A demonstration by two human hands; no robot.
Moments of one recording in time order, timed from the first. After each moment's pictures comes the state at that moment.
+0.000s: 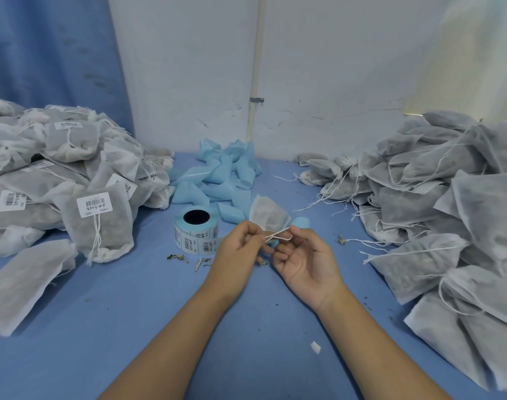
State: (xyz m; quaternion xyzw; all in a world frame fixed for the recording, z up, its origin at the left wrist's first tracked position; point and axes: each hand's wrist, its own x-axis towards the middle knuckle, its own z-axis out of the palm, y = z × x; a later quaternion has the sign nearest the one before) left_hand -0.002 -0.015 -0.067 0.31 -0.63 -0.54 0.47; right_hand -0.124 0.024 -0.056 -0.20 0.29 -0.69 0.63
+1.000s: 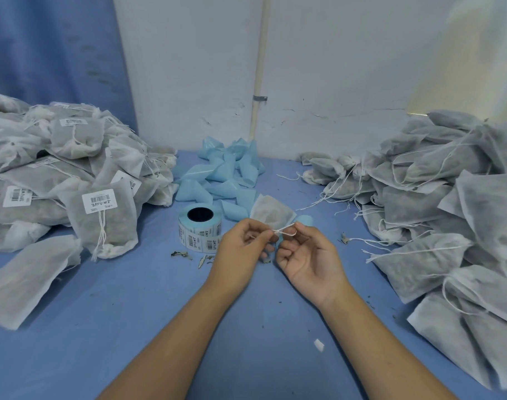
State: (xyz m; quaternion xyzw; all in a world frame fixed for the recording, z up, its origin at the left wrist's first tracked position) left_hand -0.003 -0.017 -0.067 0.31 -0.61 -0.54 0.49; right_hand -0.125 0.022 -0.059 -0.18 0.28 -0.70 0.63
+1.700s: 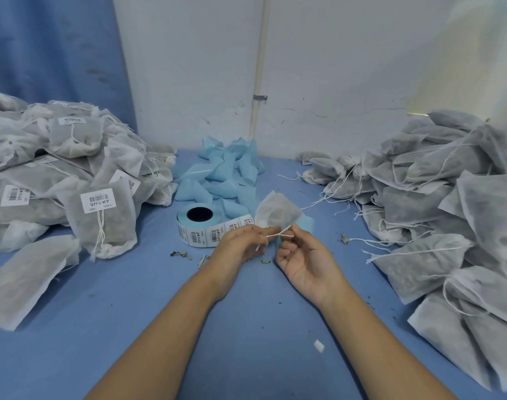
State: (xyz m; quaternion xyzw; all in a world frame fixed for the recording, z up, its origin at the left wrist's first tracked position) left_hand 0.005 -0.025 -0.058 0.27 -0.53 -0.70 0.40; right_hand -0.125 0.016 -0.061 -0.13 0.30 -0.70 0.63
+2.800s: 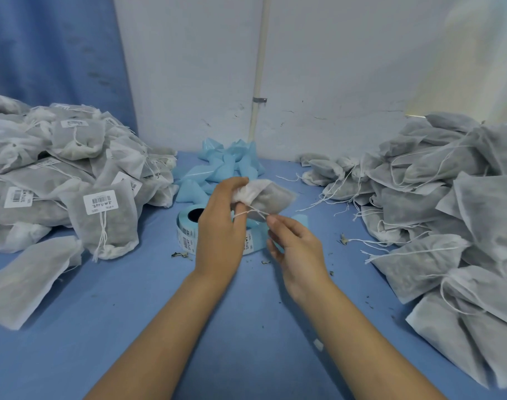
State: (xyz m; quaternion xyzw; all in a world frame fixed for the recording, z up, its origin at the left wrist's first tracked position) left_hand 0.012 -0.021 -0.036 0.31 -0.67 -0.23 0.64; right_hand -0.087 0.023 -0.042 -0.26 0.49 -0.71 0.43
